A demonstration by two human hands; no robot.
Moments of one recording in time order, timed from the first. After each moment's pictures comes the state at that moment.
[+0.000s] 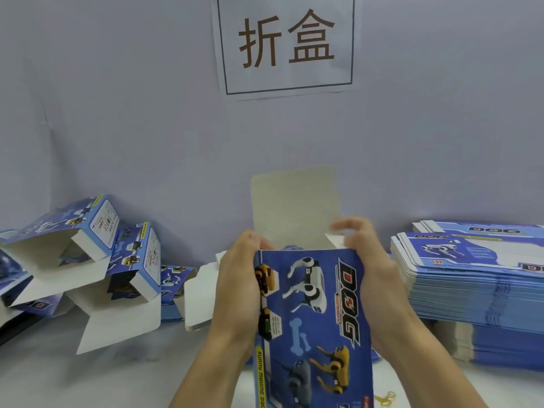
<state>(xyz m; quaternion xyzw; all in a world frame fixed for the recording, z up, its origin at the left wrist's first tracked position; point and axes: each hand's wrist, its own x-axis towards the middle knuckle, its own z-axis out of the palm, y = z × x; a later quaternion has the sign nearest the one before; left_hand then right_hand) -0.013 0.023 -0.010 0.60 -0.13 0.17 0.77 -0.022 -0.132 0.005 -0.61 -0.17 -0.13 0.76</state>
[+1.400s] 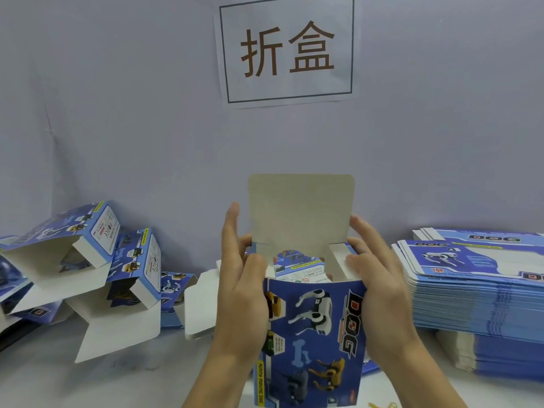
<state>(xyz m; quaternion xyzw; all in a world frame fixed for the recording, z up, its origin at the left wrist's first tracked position) -0.026 0.016 -0.001 0.58 -0.19 0.26 0.74 -0.022 -0.129 -0.006 -0.54 -0.25 -0.21 0.78</state>
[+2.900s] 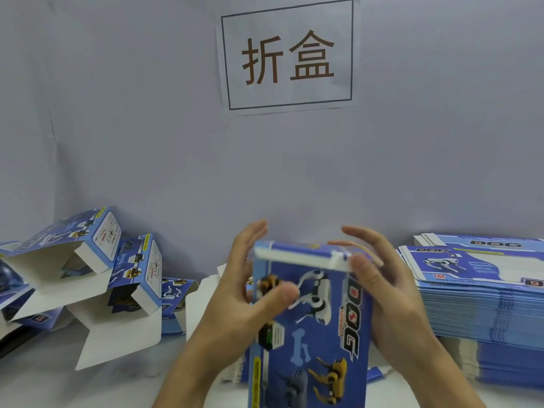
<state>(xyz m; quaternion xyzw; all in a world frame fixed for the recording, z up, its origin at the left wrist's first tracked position) -0.024 0.050 0.000 0.71 -0.26 0.15 0.64 -0.022 -0.149 -0.005 -0.54 -0.25 -0.17 0.78</state>
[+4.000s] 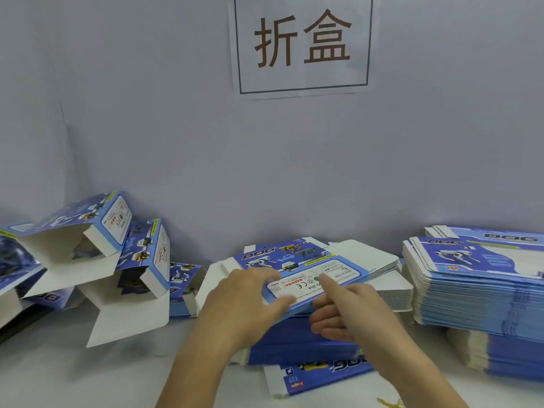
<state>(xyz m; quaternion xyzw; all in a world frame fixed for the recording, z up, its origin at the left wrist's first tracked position) 0.006 0.061 -0.023 0.96 -0.08 0.15 0.21 0.000 -0.119 -0.029 -0.75 0.05 0.01 0.66</state>
